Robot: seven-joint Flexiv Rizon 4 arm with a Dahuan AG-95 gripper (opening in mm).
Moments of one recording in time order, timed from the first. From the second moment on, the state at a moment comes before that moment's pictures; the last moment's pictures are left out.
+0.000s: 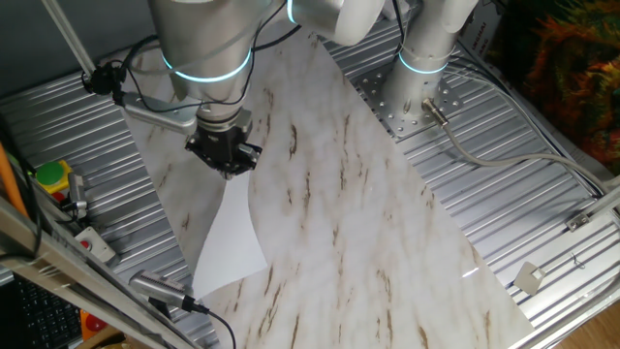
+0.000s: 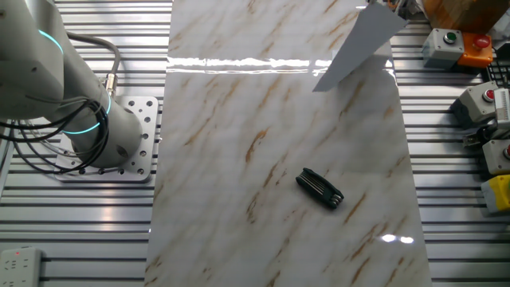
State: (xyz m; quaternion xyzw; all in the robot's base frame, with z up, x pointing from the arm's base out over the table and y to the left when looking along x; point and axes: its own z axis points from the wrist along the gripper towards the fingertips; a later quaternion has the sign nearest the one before) arm 0.575 0.158 0.286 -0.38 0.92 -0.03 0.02
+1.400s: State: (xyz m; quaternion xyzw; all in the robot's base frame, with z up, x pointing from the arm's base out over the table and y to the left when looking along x) arm 0.568 0.146 0.282 -0.39 0.92 -0.01 0.03
